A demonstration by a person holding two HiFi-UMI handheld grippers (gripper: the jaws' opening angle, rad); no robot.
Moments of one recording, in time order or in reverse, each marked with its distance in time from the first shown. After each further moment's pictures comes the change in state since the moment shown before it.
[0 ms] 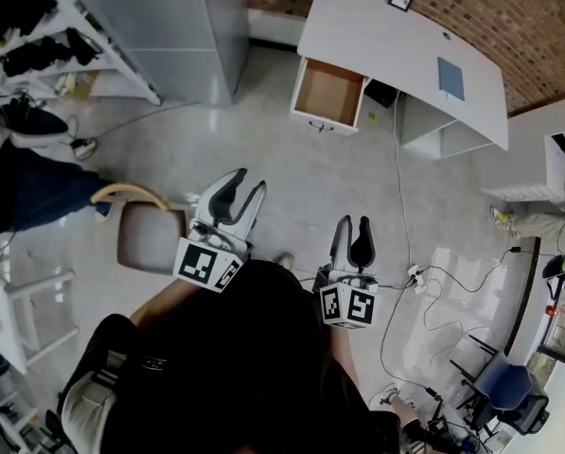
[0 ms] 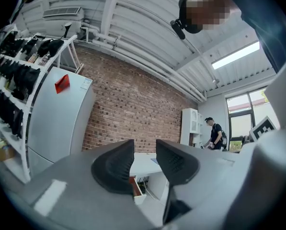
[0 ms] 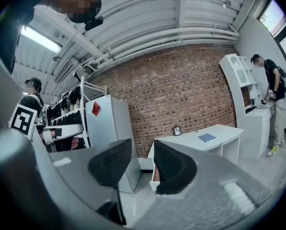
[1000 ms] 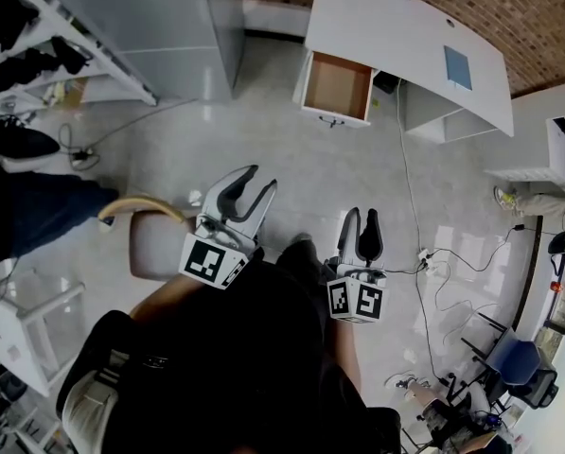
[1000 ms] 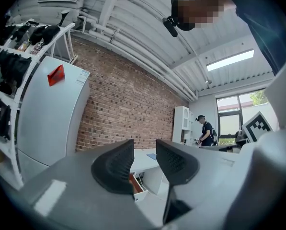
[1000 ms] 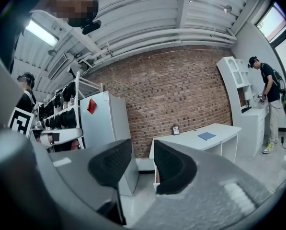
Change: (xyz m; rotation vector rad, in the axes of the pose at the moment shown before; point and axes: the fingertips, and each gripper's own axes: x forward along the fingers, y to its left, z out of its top) left arm 0.004 0.064 -0.007 0.008 0.038 -0.131; right arm 0.042 0.056 -0.010 0.006 -0.005 -0.082
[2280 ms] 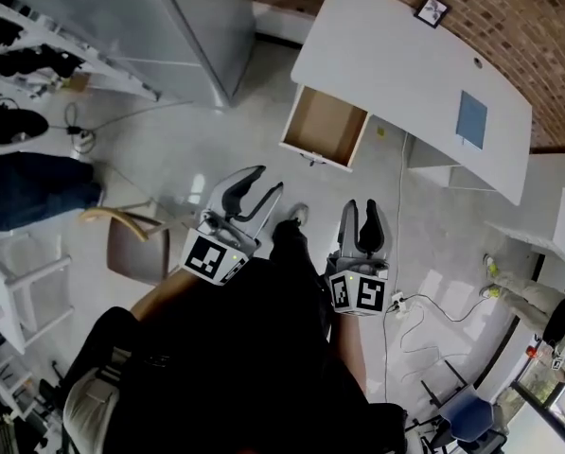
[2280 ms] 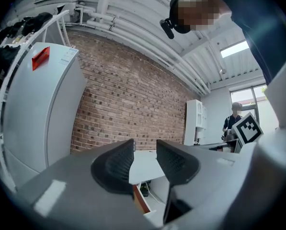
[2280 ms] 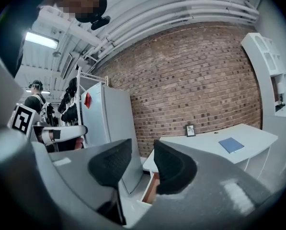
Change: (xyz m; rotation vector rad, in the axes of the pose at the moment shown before) left arm 0.222 0.012 -0.022 -0.005 0.026 0.116; right arm 0.214 -0.130 0.036 -0.064 0.091 0.263
